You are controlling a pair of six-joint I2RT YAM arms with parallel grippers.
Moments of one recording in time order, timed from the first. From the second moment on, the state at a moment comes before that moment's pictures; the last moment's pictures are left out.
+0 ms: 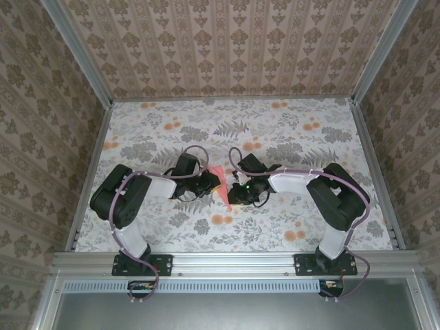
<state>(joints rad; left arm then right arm) -0.56 1.75 0.66 0.29 0.56 -1.06 0.66 1.77 0.93 -0.30 -0.48 0.63</state>
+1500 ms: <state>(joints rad) -0.56 1.75 0.66 0.28 0.55 -1.06 0.68 1.81 0.92 -0.25 -0.53 0.62</state>
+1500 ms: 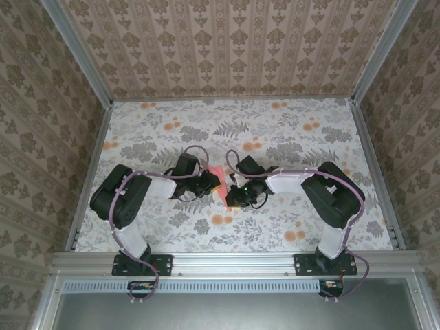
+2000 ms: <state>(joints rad) -0.56 1.75 0.66 0.28 0.55 -1.06 0.70 1.73 0.98 -0.28 -0.46 0.64</state>
